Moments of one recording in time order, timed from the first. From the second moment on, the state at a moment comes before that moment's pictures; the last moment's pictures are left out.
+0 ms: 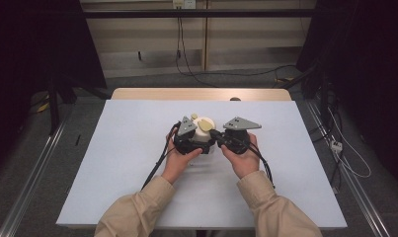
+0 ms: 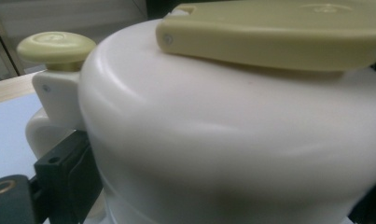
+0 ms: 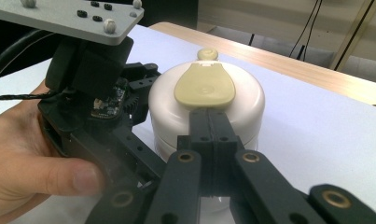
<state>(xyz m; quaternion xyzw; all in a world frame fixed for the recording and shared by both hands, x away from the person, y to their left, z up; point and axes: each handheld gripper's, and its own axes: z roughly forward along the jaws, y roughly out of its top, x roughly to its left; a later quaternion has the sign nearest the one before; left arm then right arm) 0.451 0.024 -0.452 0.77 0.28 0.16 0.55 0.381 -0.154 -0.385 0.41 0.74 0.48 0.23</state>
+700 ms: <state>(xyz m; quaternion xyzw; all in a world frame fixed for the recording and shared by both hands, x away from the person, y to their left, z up) 0.451 0.024 -0.451 0.77 0.28 0.16 0.55 0.384 -0.150 -0.378 0.41 0.74 0.48 0.23</state>
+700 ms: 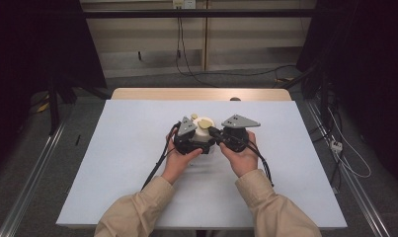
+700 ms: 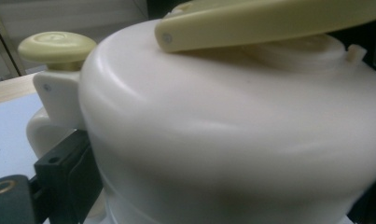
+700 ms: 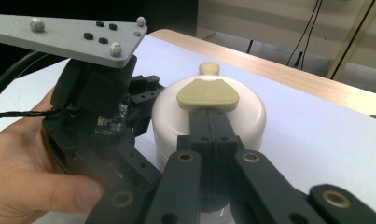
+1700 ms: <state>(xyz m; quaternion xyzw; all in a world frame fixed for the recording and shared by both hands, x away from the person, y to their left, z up) 0.450 0.024 -0.451 0.77 0.28 0.16 0.55 0.387 -0.143 -0.374 0.41 0.73 0.49 0.24</state>
